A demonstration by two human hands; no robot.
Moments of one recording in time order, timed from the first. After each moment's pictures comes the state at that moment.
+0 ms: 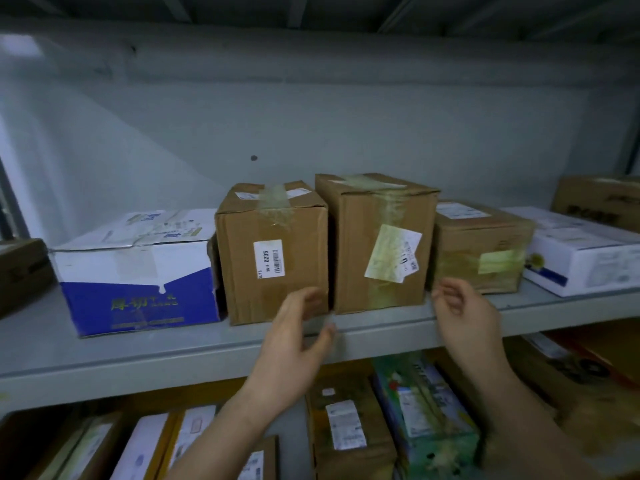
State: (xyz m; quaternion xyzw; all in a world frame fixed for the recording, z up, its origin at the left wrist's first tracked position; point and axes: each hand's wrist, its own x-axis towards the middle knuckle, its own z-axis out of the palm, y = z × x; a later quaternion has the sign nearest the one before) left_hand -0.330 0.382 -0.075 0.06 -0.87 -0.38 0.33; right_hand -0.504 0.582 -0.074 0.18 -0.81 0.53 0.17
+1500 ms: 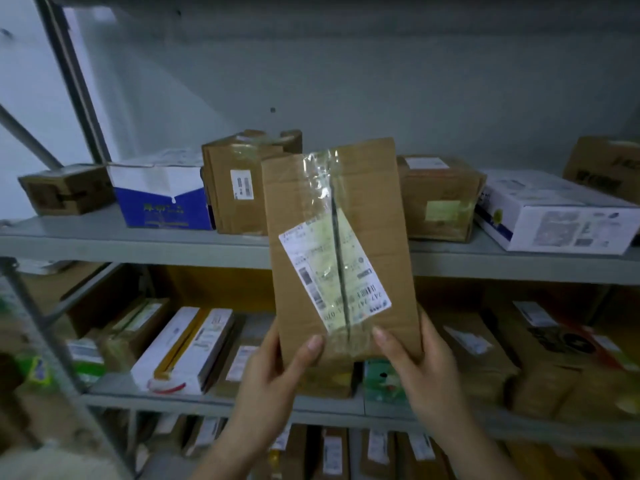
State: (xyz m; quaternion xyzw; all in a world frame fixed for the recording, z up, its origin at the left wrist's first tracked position) left_hand -0.262 0.624 -0.126 0.22 -0.67 -0.61 0.36; right_hand -0.410 0.752 -0.122 0.35 -0.64 0.67 -0.13
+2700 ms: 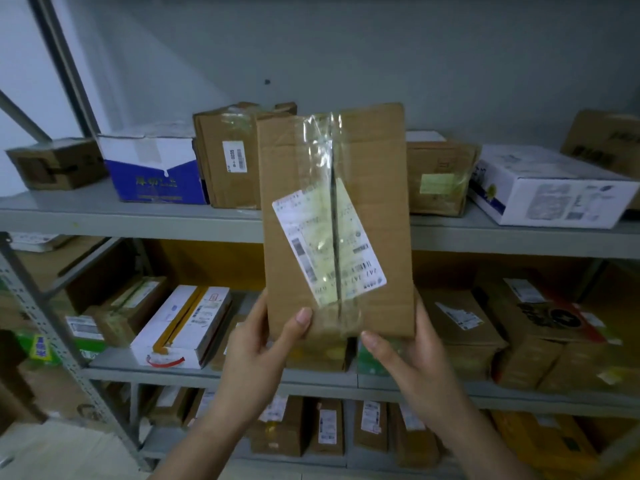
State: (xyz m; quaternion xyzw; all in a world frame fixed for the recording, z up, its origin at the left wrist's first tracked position) left_hand -0.250 0.632 -0.134 0.19 -0.69 -0.58 0.39; right_hand -0.403 0.777 -0.143 0.43 -0.63 0.63 -0.17
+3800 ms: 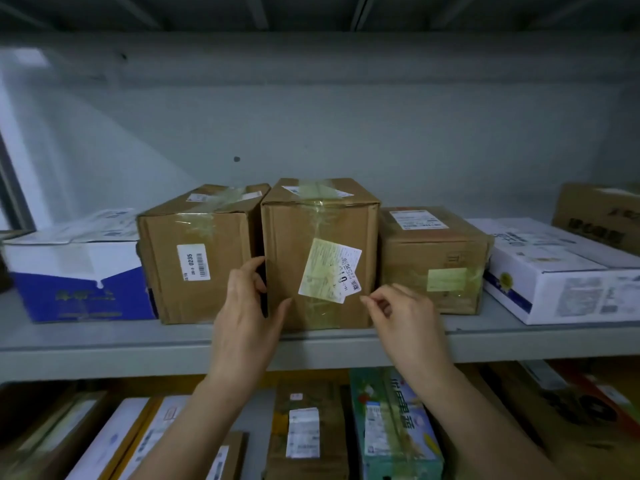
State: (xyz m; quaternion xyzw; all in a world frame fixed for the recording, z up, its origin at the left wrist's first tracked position) left_hand -0.407 0.448 -0.056 0.23 -0.82 -0.19 0.49; right_hand -0.565 0.610 -0.064 0.41 -0.77 0.37 0.30
